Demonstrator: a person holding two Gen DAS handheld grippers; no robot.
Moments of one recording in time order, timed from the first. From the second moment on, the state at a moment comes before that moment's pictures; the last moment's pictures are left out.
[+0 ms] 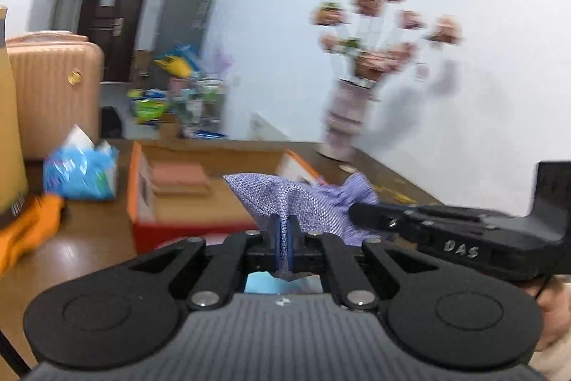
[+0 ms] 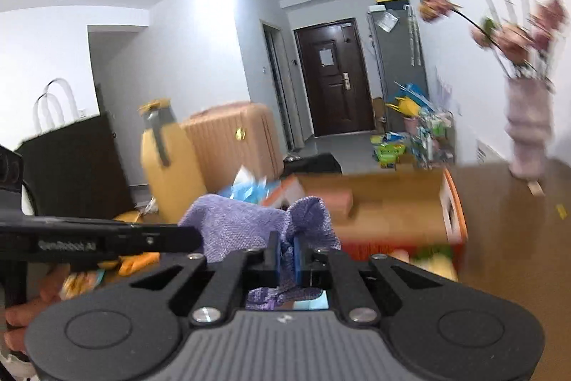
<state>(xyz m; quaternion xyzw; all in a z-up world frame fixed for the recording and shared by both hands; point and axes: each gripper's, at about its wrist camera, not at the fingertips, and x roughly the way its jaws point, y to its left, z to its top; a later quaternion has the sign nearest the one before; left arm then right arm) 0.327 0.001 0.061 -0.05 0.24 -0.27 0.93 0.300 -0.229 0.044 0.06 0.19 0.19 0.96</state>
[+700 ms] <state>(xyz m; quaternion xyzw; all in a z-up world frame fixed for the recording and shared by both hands) 0.545 -0.020 0.005 0.06 0.35 -0.14 0.93 0.543 -0.184 -0.011 0.00 0.35 0.13 0.93</state>
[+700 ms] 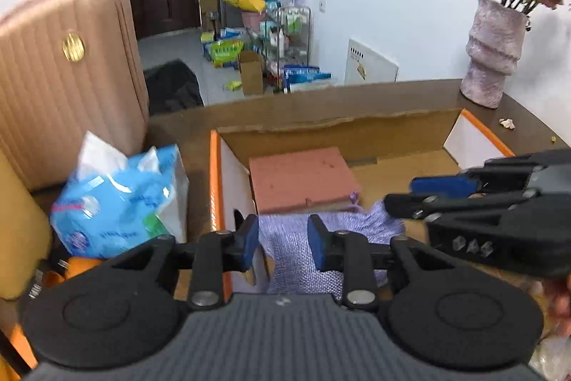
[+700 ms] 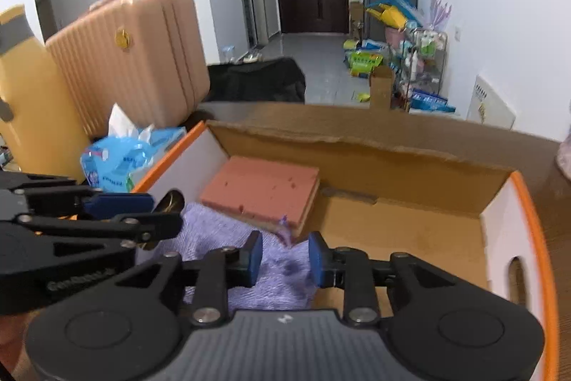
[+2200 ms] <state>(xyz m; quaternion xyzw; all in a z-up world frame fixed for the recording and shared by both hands) 0.118 0.039 0.000 -0.02 0.22 -0.12 0.97 0.072 -0.255 -0.030 0.02 0.17 0.07 0.98</state>
